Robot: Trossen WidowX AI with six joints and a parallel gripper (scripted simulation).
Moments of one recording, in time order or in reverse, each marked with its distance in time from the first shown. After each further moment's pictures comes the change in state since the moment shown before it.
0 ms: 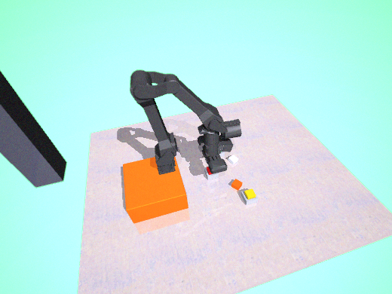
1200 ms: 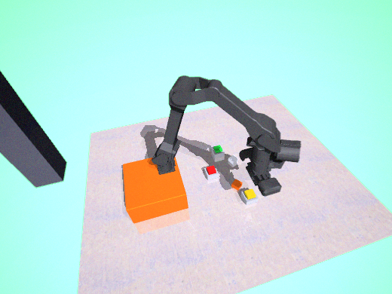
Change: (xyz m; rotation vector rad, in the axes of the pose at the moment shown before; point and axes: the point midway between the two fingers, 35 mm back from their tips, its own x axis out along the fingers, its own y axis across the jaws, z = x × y) arm -0.044 -0.163 0.113 0.002 -0.047 -0.038
